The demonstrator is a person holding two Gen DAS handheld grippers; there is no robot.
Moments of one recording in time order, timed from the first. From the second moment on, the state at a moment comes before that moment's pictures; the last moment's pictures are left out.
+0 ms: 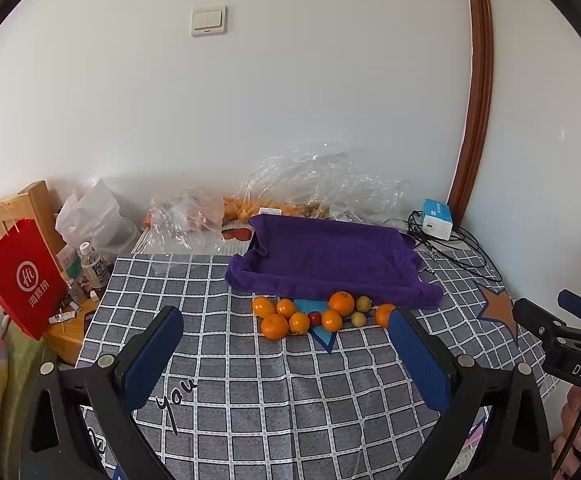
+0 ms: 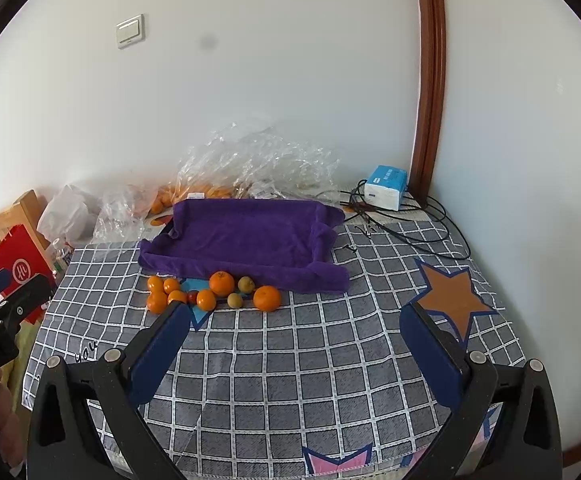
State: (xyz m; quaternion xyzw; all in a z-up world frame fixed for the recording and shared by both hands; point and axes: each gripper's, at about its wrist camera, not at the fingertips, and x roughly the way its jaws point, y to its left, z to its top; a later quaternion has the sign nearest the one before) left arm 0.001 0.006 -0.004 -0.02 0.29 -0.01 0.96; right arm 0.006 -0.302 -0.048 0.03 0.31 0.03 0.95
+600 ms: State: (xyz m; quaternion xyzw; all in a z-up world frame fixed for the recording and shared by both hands) left arm 0.008 0.007 -0.005 -0.03 0.30 -0.01 0.95; right arm 0.008 -0.298 -0.053 0.03 0.31 0.03 0.95
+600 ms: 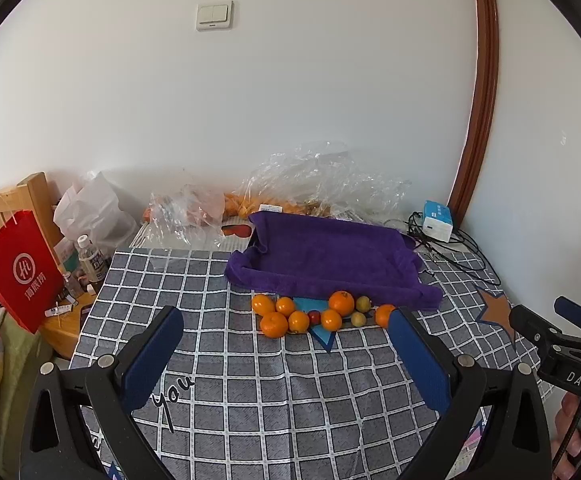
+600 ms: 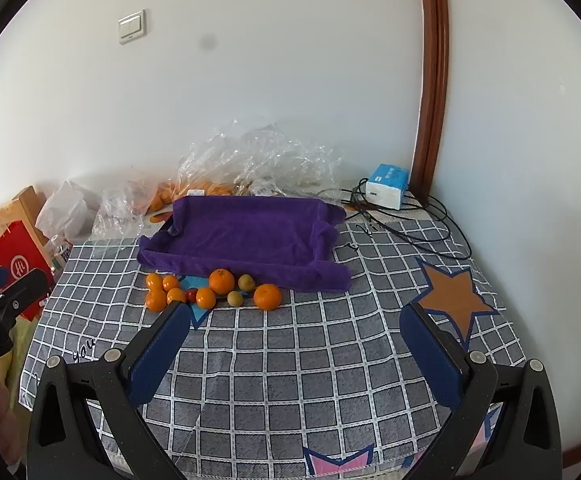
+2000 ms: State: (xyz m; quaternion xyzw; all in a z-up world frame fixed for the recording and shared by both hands) left arm 0.025 0.015 -0.028 -0.04 0.31 -0.01 0.95; right arm 0.026 -0.288 -0.074 0.02 0.31 0.02 0.95
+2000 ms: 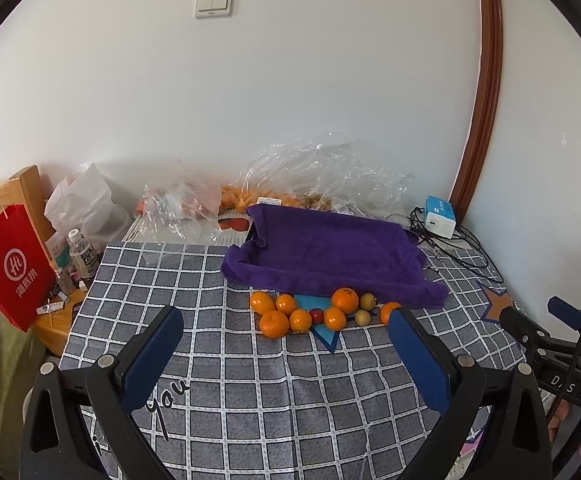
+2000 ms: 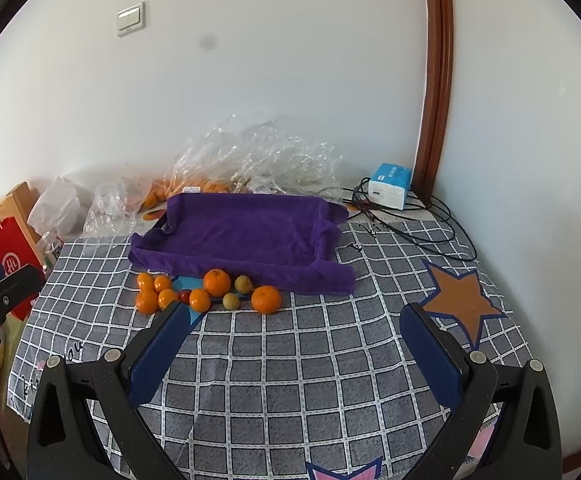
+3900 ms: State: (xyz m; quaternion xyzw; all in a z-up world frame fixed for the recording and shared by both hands) left arm 0.176 0.035 -0.199 -0.08 0.43 -0.09 0.90; right arm 0.183 -0.254 -0.239 0.02 0.40 0.11 0.91
